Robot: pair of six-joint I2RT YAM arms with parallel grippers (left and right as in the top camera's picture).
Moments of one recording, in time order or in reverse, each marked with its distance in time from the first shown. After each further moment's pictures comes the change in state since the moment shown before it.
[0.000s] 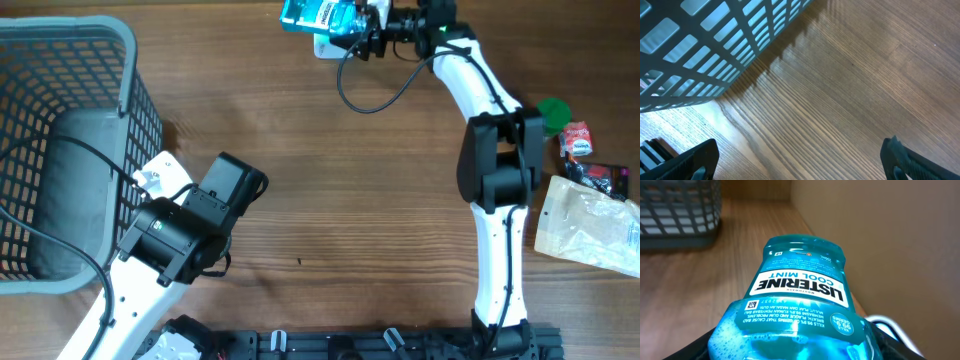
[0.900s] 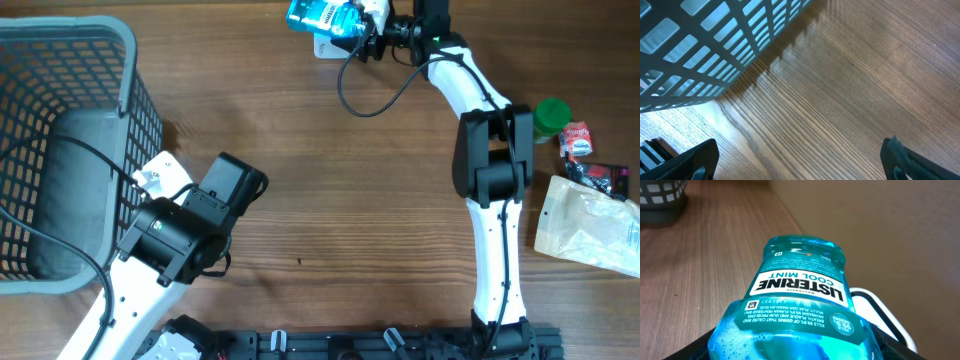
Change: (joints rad) left arm 0.000 0.000 0.000 0.000 0.000 0.000; right arm -0.010 0.072 0.000 0.131 0.095 0.001
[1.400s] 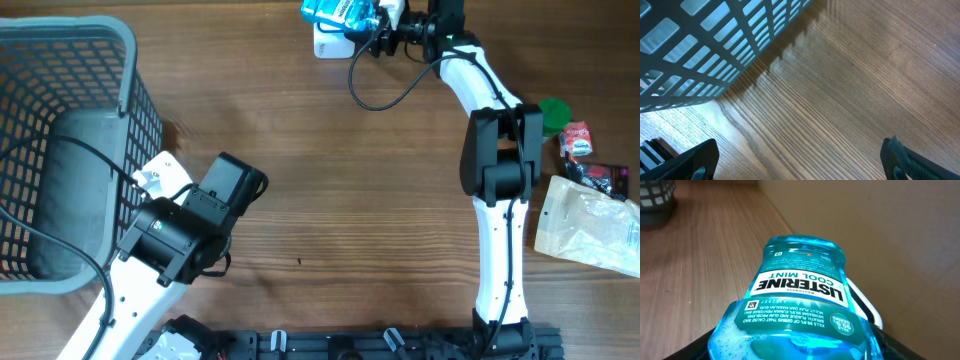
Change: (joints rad) left arm 0.000 0.000 0.000 0.000 0.000 0.000; right arm -0.040 0.000 0.000 0.015 -0.014 0.035
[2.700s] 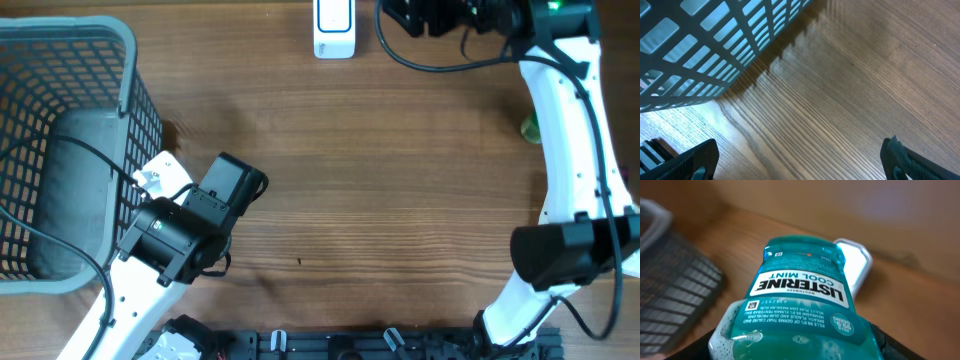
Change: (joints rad) left arm 0.000 0.000 0.000 0.000 0.000 0.000; right arm 0.004 -0.669 0.008 -0.961 0.429 0.495
